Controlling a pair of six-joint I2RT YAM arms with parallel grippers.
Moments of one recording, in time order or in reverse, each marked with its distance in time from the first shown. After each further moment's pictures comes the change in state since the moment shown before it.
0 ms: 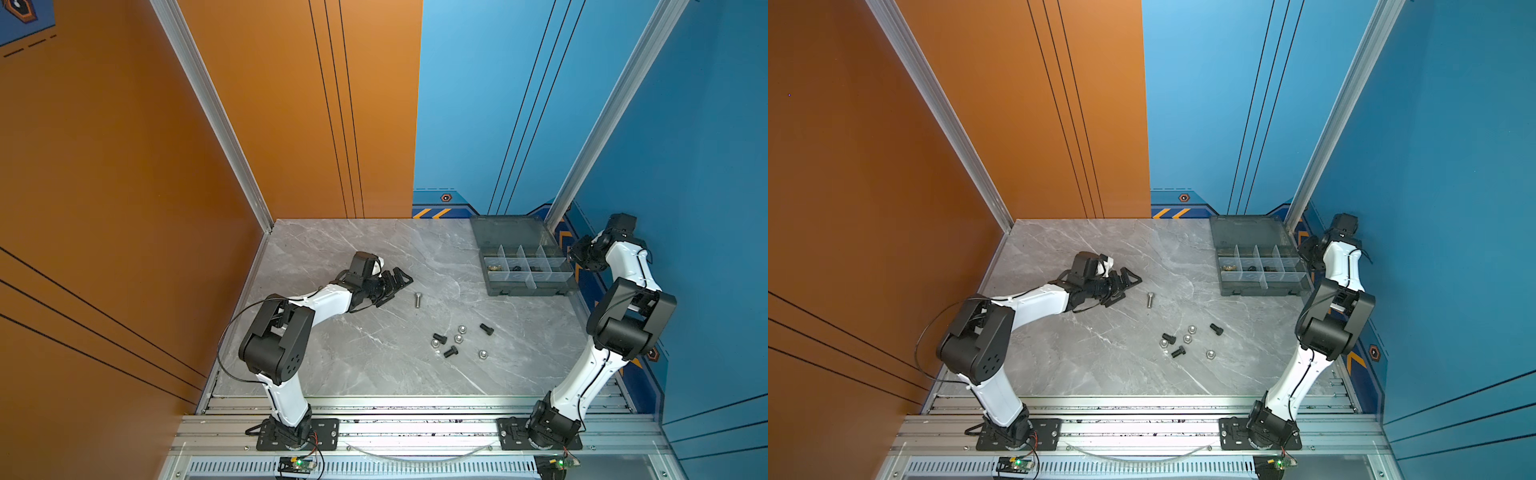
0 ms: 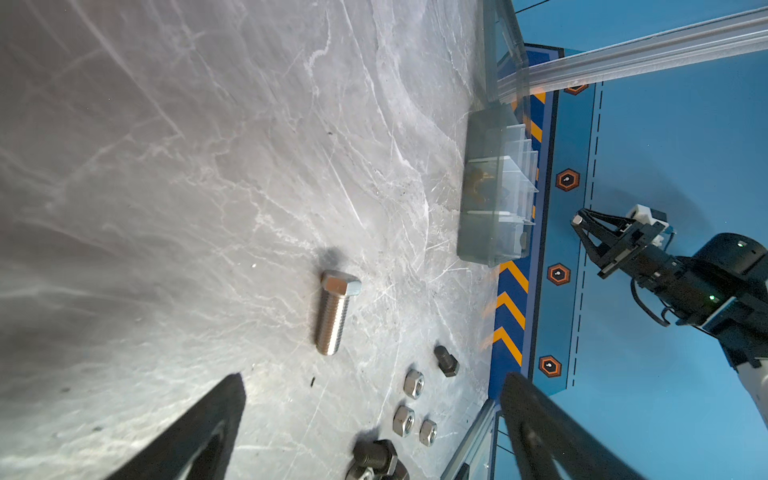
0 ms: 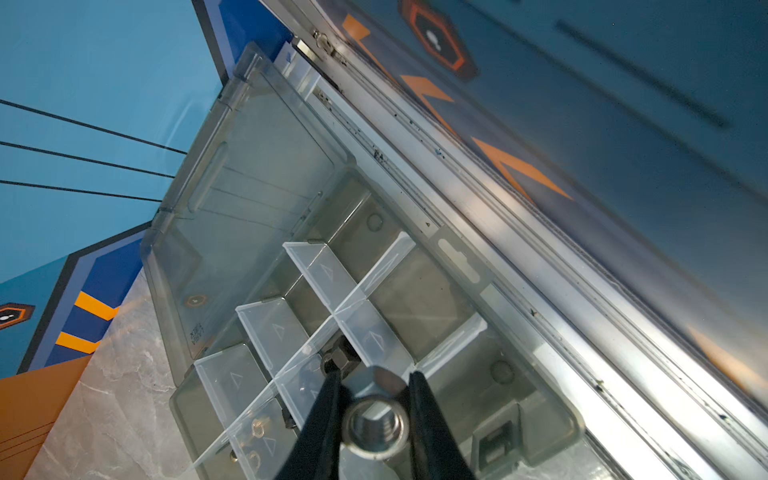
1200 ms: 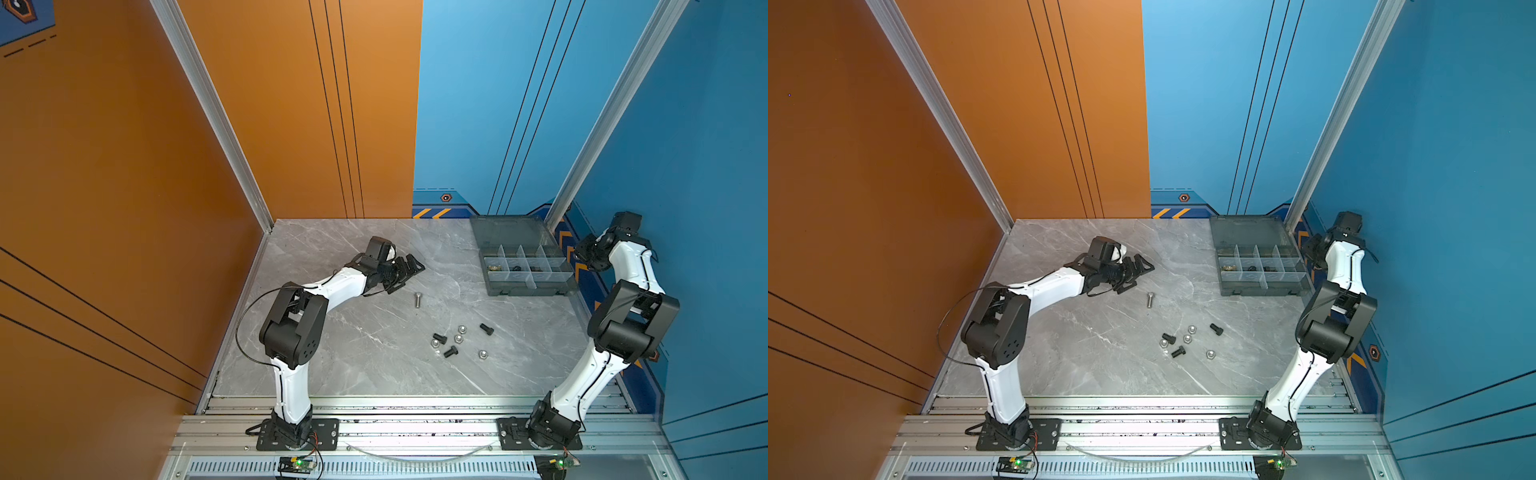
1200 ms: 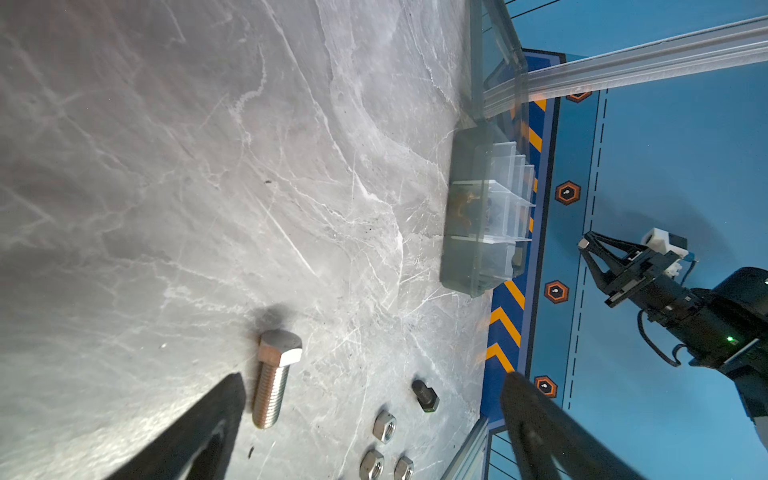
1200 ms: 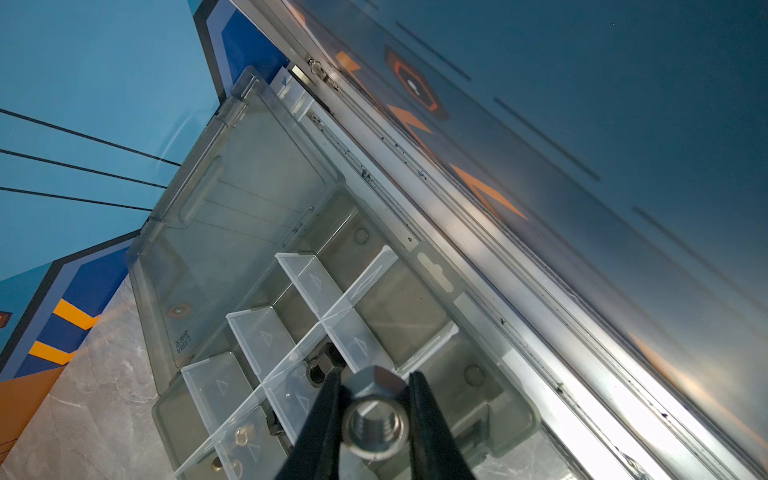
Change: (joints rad) left arm -0.038 0.136 0.261 -0.162 -0.041 -0.004; right arm -0.003 -0.017 0.001 -0.001 0.049 -0.043
